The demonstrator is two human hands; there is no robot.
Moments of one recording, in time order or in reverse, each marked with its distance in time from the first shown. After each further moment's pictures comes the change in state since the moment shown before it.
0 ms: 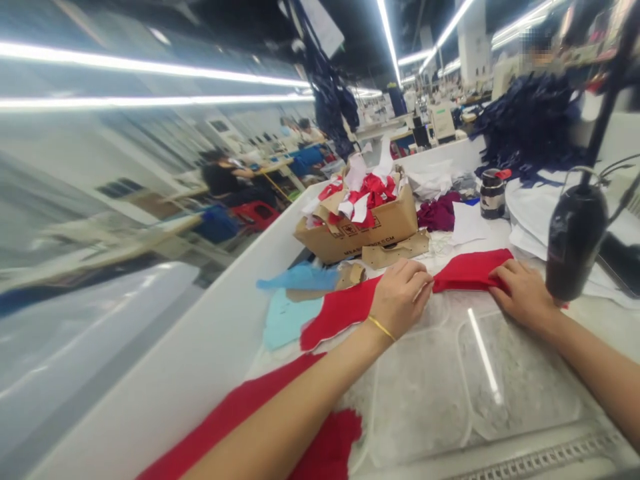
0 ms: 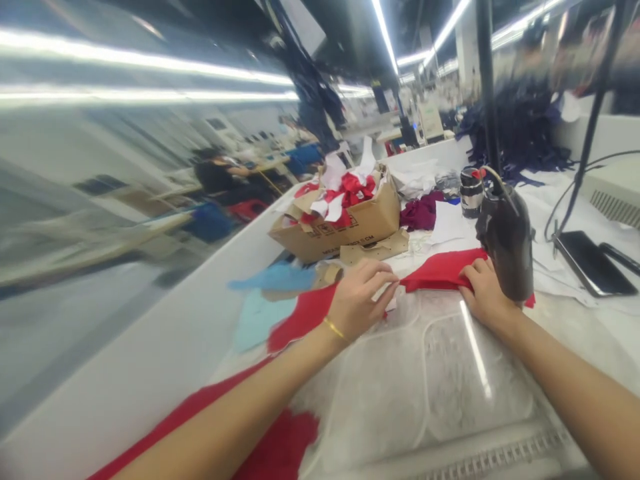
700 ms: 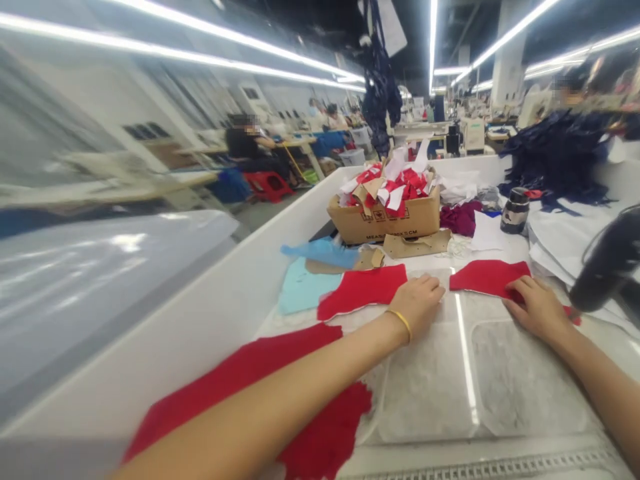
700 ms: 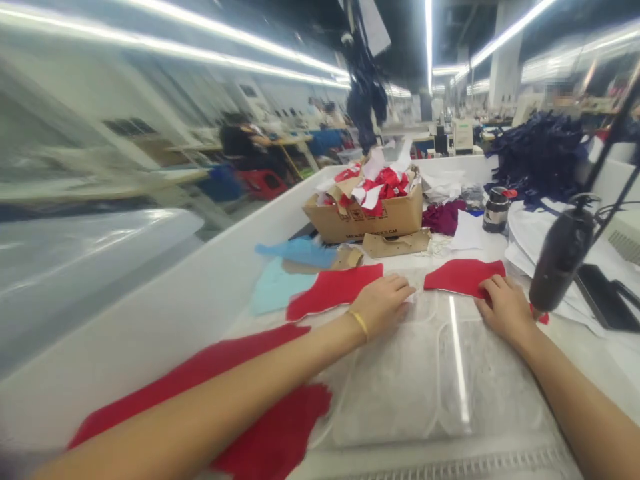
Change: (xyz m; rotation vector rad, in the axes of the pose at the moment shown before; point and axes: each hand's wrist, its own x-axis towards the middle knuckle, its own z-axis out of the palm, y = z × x) left_hand -0.025 0.001 0.003 0.111 -0.362 -0.074; right_hand -0.001 0.010 0.004 -0.175 -0.077 -0.086
